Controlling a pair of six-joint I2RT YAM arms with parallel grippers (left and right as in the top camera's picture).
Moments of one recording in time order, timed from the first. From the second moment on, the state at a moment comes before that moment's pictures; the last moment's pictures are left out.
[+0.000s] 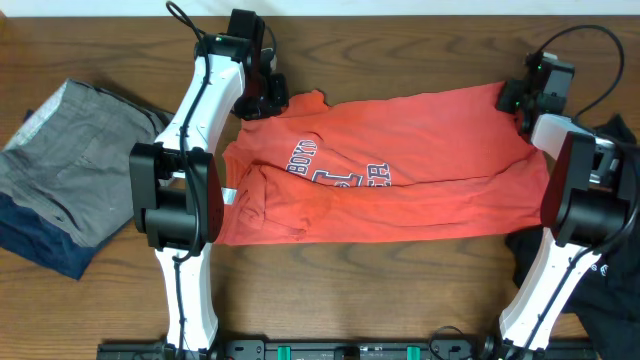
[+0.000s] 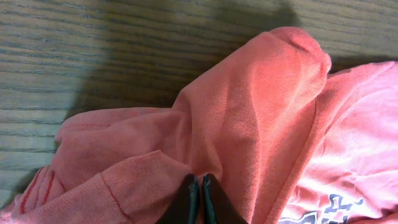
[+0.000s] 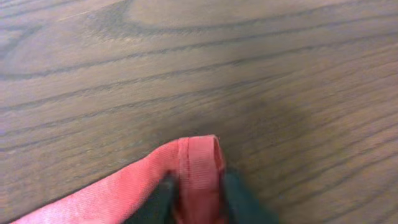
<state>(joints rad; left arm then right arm) -0.17 2.23 1.93 -1.05 0.25 -0.30 -0.23 2.27 1.39 0.15 -0.08 0.12</state>
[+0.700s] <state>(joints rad) -0.17 2.23 1.93 -1.16 0.25 -0.30 -0.31 2.01 1.39 -0.34 0.03 0.15</state>
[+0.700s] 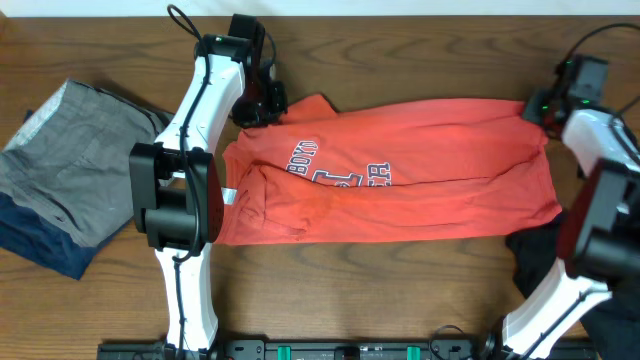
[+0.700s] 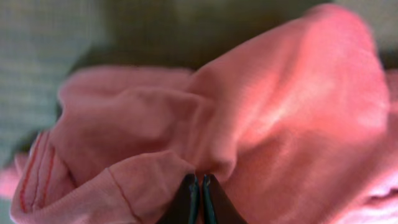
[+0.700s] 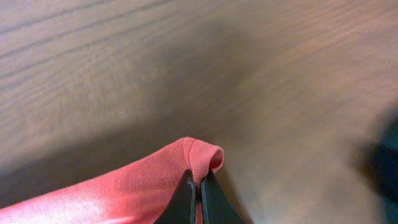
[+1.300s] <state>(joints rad) -0.14 2.20 1.93 -1.52 0.31 -0.33 -0.36 1.88 1.39 -0.76 0.07 0.15</state>
